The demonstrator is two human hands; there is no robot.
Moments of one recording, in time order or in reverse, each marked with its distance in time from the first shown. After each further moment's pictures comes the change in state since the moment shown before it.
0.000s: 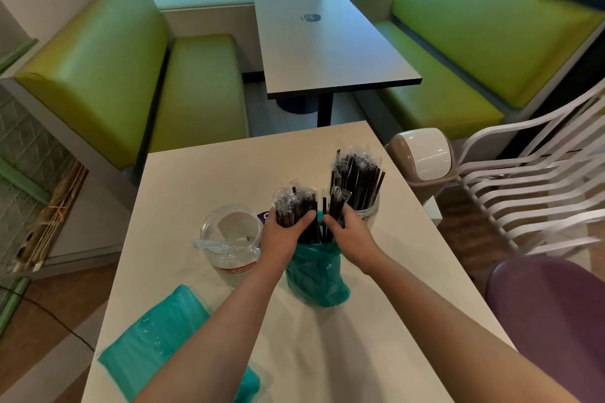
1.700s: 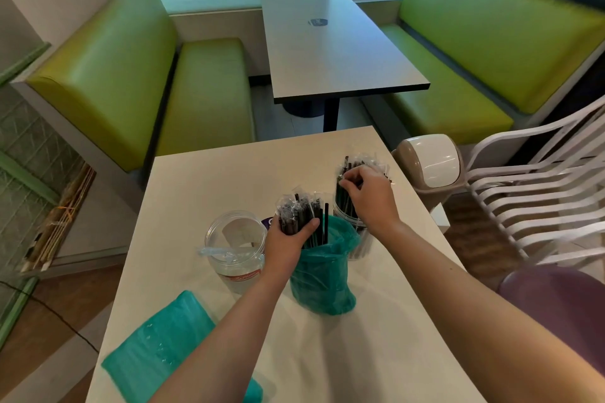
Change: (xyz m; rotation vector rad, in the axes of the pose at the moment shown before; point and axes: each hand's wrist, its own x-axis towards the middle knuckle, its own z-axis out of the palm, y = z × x) left_hand 0.000 0.002 -0.001 -0.013 0.007 -0.011; right_hand 0.053 -0.041 -0.035 -0.450 0.326 -0.307
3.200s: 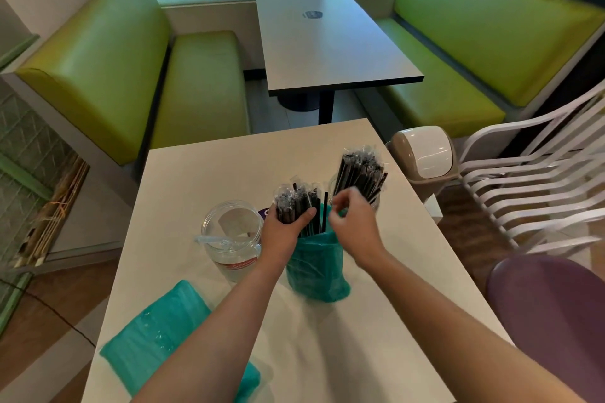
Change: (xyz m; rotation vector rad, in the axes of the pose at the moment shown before) left_hand 0.000 -0.004 0.000 0.035 -0.001 0.023; right_hand -0.071 -0.018 0.010 0.229 -0.115 0.190
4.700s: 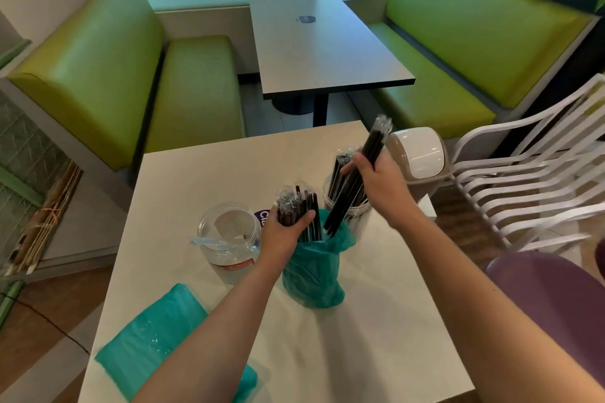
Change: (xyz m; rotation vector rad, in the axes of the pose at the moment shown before) left_hand -0.006 0.002 0.003 0.027 -0.056 -0.011; right_hand 0.032 -0.038 -0.063 0.180 0.010 -0.053
